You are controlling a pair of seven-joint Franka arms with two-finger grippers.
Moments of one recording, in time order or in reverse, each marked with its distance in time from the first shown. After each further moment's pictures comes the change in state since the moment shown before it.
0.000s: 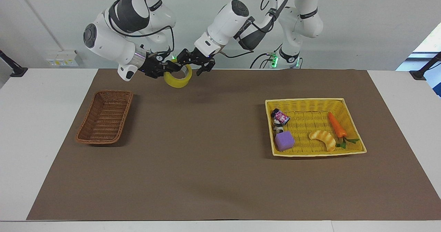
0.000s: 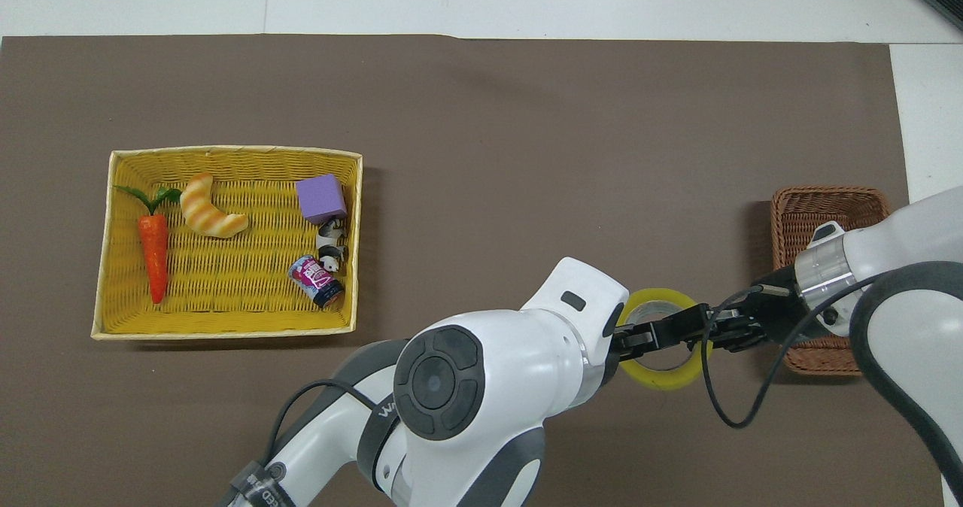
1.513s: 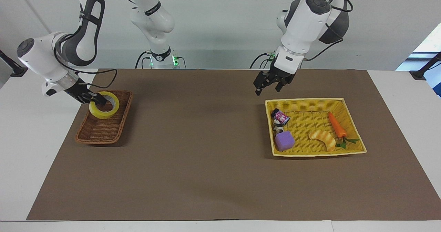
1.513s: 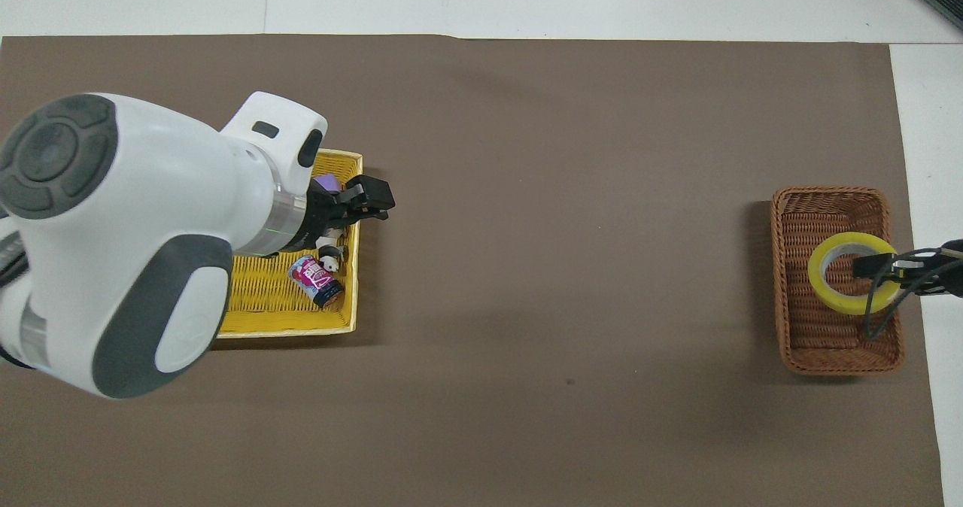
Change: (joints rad) left arm 0.481 -0.100 0.030 0.102 0.378 -0.501 0.140; right arm -0.446 0.253 -0.008 0.066 -0.339 0.406 -0.262
